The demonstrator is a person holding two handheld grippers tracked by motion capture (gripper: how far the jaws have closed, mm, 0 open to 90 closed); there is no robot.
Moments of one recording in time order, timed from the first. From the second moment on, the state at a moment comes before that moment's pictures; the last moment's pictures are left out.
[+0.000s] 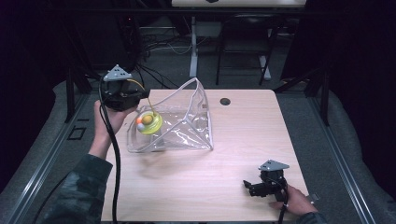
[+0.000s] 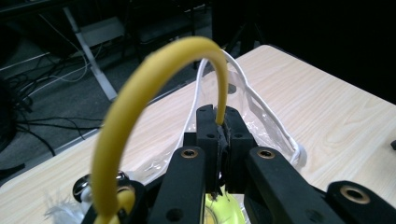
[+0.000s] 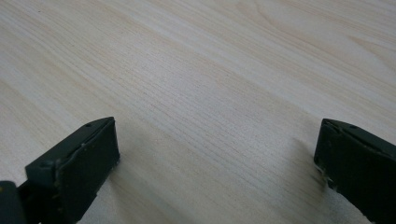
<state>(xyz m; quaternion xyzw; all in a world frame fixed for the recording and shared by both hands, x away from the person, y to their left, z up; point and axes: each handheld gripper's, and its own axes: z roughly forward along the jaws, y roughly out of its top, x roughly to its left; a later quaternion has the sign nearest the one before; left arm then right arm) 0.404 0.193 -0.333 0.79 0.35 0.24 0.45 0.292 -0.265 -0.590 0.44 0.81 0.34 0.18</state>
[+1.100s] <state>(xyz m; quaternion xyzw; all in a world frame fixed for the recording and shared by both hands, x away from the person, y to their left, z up) 0.430 0.158 -0.391 0.81 0.35 0.20 0.43 0.292 -0.265 -0.590 0.44 0.81 0.34 0.18</state>
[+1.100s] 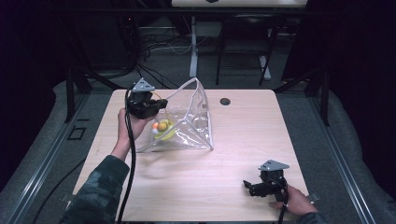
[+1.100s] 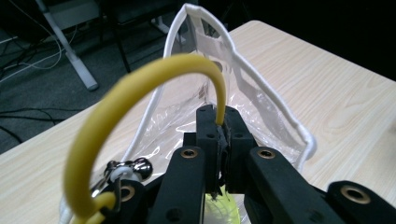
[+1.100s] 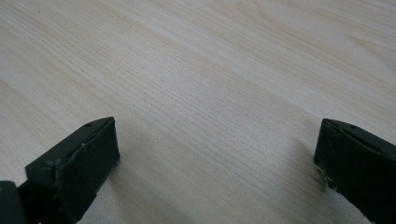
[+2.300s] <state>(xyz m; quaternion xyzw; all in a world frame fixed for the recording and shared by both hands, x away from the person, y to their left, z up) 0.449 0.148 -0.426 0.81 0.38 0.17 0.41 0.292 -0.265 -0.590 0.44 0.81 0.34 0.18</state>
